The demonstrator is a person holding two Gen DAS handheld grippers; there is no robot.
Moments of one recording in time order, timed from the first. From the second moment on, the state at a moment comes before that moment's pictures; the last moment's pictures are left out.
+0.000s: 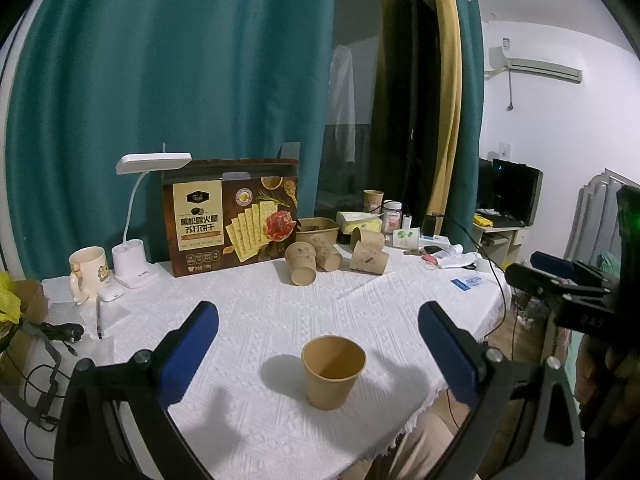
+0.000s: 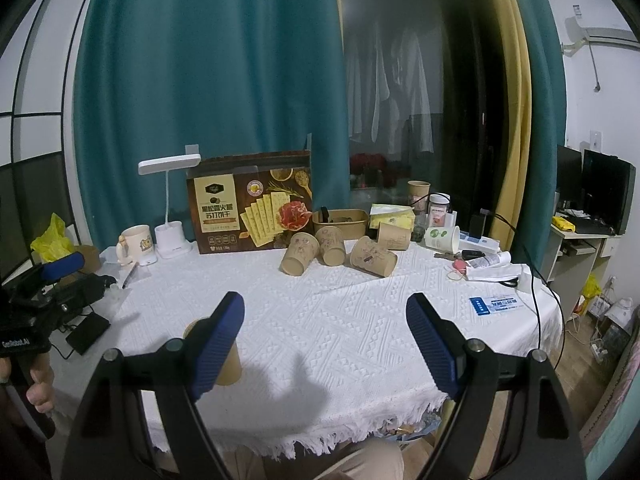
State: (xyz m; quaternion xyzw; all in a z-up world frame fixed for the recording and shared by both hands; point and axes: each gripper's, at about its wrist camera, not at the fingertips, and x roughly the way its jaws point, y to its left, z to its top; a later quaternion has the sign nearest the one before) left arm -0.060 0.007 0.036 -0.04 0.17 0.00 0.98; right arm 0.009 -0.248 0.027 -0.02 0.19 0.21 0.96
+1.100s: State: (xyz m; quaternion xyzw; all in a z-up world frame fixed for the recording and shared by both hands) left arm -0.057 0.004 0.038 -0.03 0.18 -0.01 0.98; right arm 0.009 -0.245 0.018 -0.01 0.19 0.21 0.96
